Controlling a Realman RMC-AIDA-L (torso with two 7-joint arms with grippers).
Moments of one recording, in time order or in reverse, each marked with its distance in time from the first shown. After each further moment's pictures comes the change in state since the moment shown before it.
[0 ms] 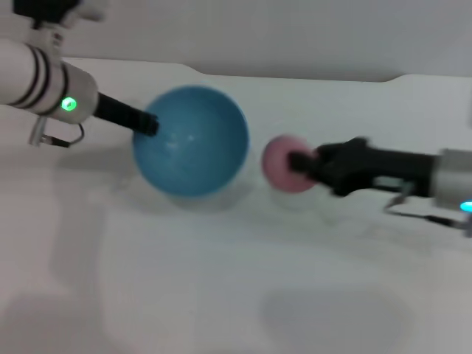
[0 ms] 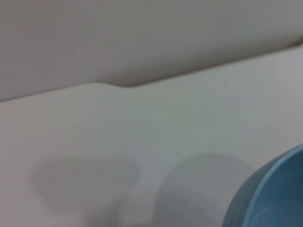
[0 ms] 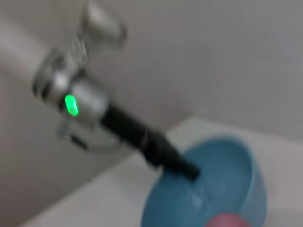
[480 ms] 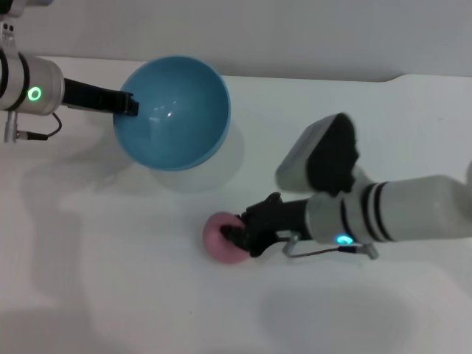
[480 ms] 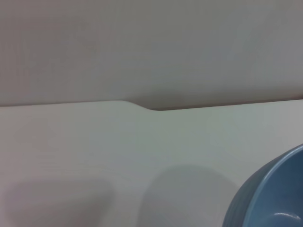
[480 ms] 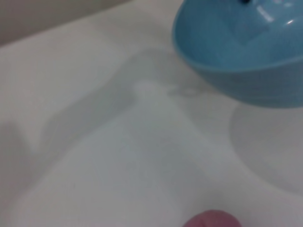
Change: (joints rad) left arm 0.066 0.002 -0.130 0.053 -0.089 -0.002 0.001; right arm 0.235 0.012 -0.767 0.036 0.003 0.604 0.321
